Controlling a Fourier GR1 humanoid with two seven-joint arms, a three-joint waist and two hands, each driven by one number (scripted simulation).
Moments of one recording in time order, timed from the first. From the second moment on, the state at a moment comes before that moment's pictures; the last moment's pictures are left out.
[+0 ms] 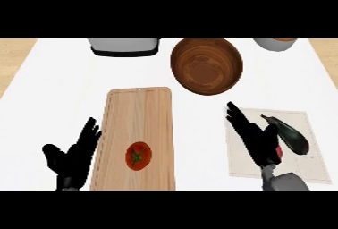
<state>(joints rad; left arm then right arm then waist) 0.08 0.29 -0.31 -1.46 0.41 0.34 0.02 -0.10 -0.23 0.27 -1.39 -0.20 0.01 0.09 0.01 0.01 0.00</state>
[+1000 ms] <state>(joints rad) -0.08 0.32 -0.35 -1.58 0.42 0.18 0.03 0.20 -0.35 0.16 -1.60 0.62 -0.78 0.42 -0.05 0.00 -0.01</state>
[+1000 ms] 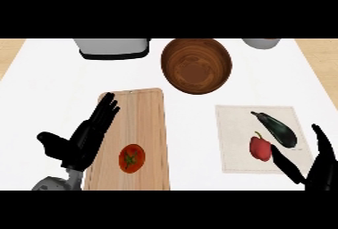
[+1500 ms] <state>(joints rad) -0.14 0.31 -0.36 -1.57 0.42 0.15 0.05 0.16 -0.34 0.17 -1.71 0.90 -0.41 0.98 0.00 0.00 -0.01</state>
